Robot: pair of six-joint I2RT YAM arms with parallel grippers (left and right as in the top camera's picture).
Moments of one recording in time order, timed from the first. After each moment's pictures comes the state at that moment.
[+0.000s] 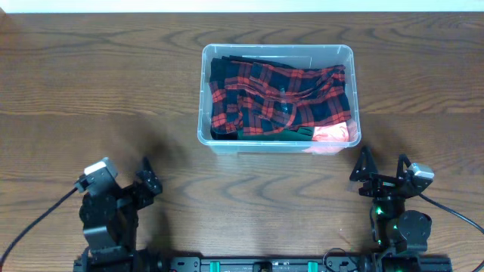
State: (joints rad) left arm 0.15 0.25 0.44 -0.65 -0.04 -0.33; right arm -0.01 0.01 0.01 -0.07 0.04 0.38
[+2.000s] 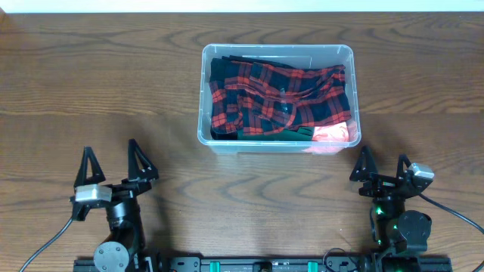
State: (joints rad) left arm 0.13 0.01 0.01 0.41 -0.04 -0.33; right arm -0.01 0.01 0.01 -0.07 0.04 0.38
